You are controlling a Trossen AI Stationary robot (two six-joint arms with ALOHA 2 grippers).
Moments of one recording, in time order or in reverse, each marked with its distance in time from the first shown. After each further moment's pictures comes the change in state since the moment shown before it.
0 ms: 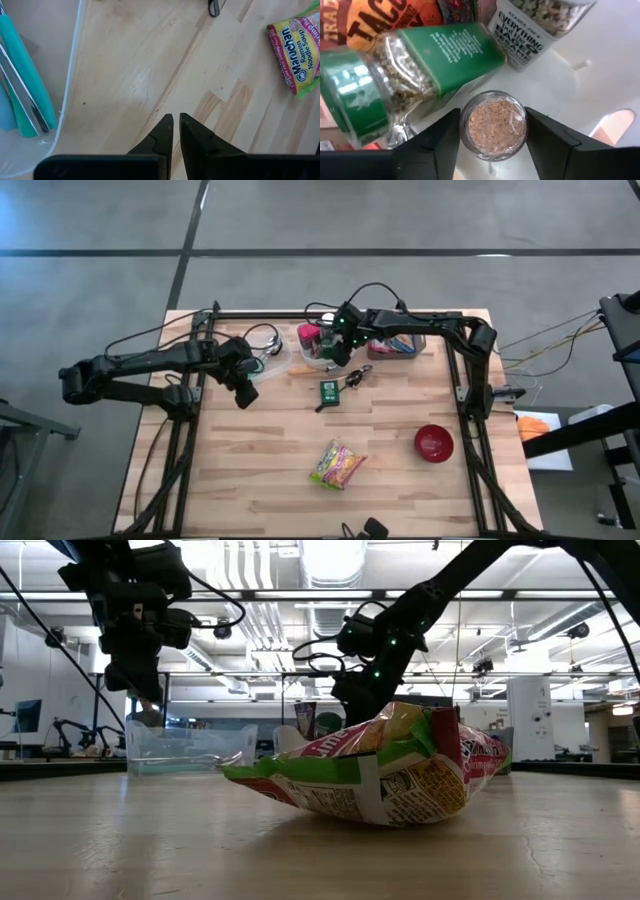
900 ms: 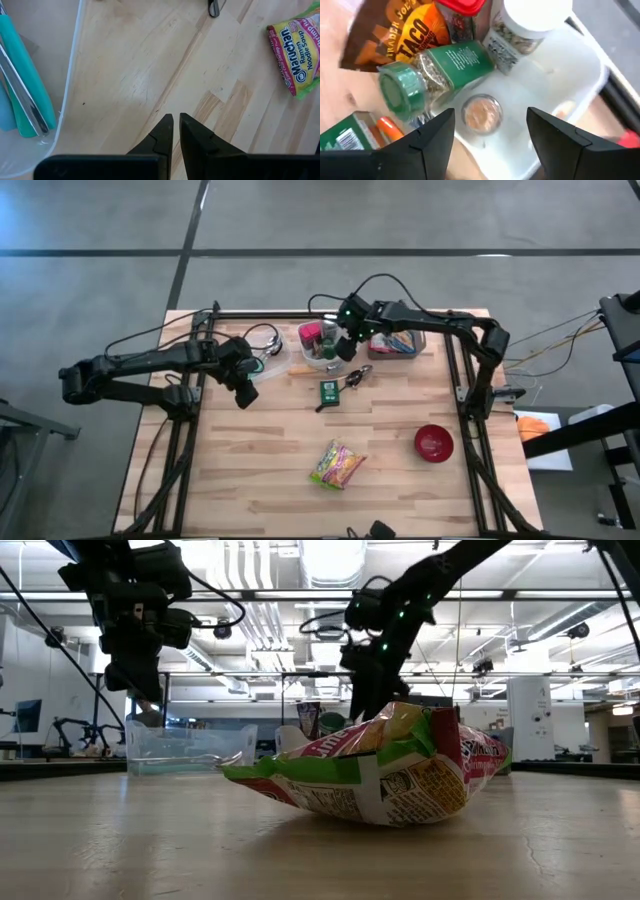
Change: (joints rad) left arm 0.000 0.000 0.000 0.002 0.000 -0.004; right arm -0.003 -0.108 0.043 -0.138 0.006 -0.028
